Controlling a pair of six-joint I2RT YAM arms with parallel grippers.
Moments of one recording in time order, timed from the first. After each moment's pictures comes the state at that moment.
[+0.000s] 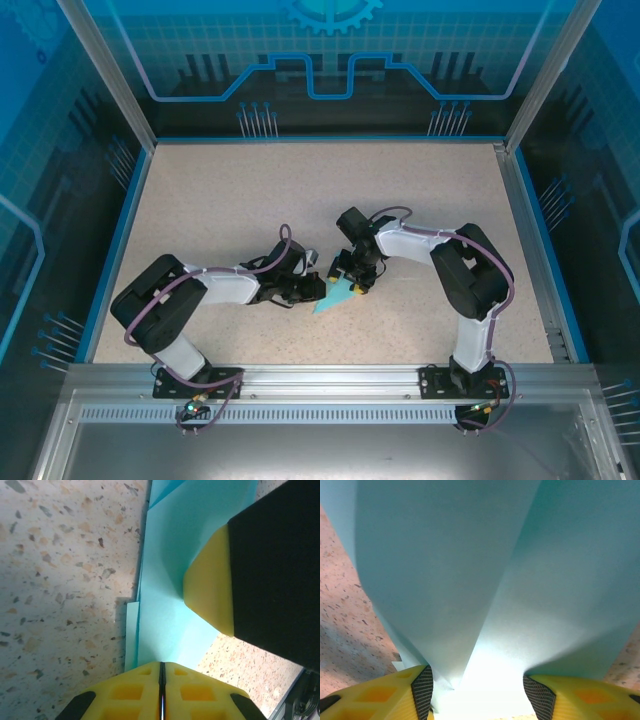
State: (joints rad) left arm -0.66 1.62 0.63 0.08 0.41 -0.79; right arm 0.64 1.91 1.15 -0.68 -0.33 1.03
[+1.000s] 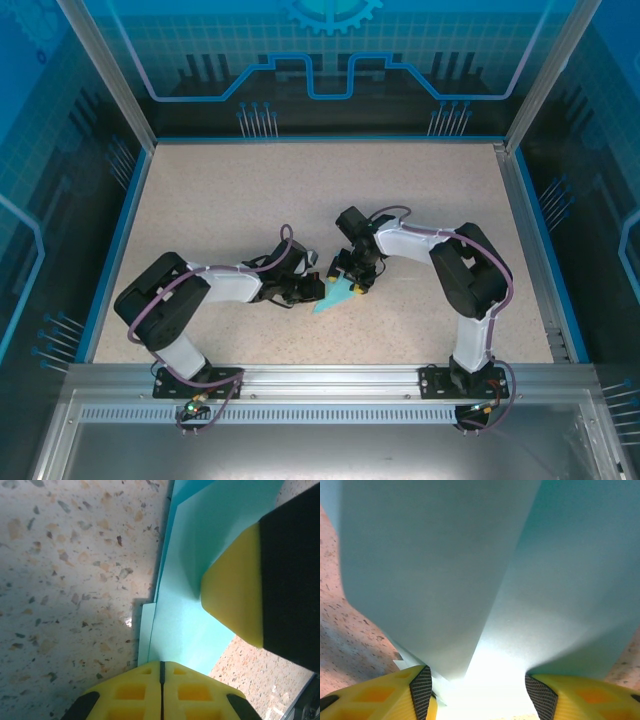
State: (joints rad) left arm -0.66 1.65 0.65 0.03 0.39 -0.79; right arm 0.64 1.91 1.17 -0.70 -0.33 1.02
